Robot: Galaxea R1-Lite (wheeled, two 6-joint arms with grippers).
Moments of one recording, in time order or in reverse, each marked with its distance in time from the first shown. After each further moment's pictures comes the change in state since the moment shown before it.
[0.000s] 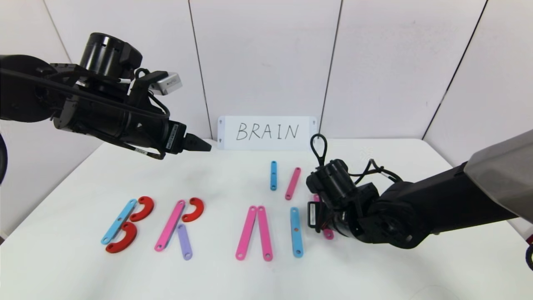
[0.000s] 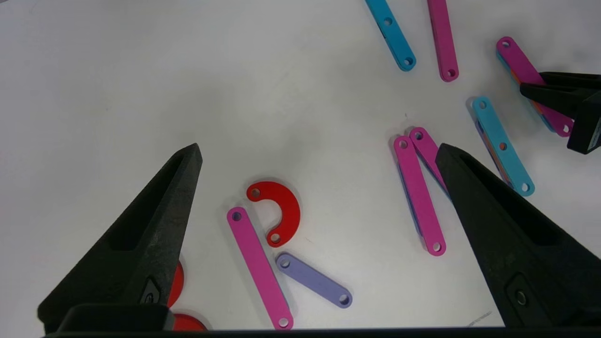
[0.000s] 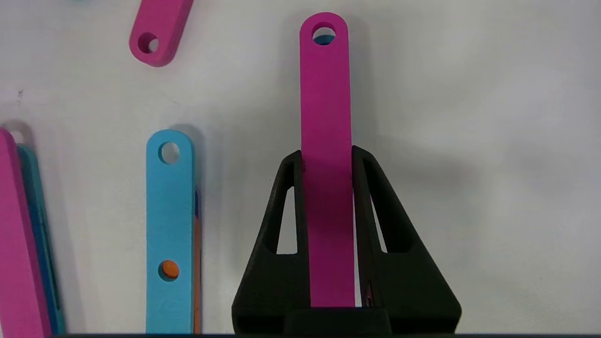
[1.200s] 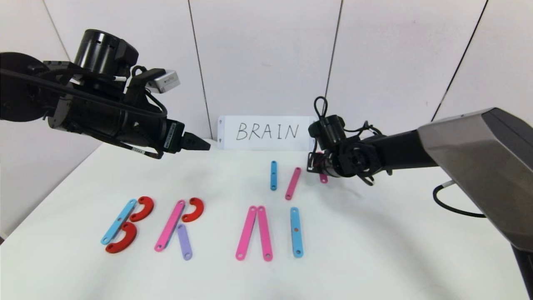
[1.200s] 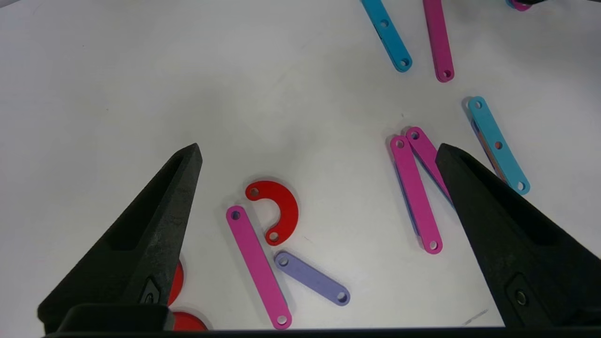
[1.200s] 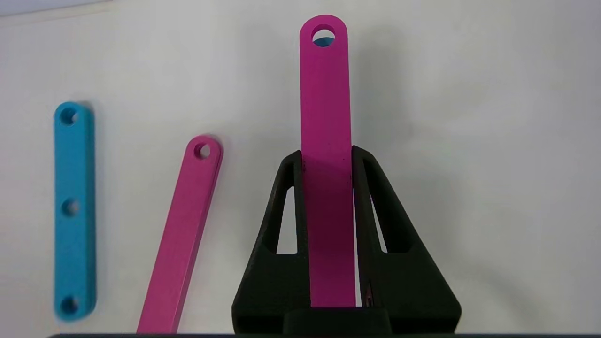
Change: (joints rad) left arm -0.001 -0.017 0.006 0.003 0.000 -0.001; right arm -0.188 0.227 -0.541 0.154 0.000 -0.105
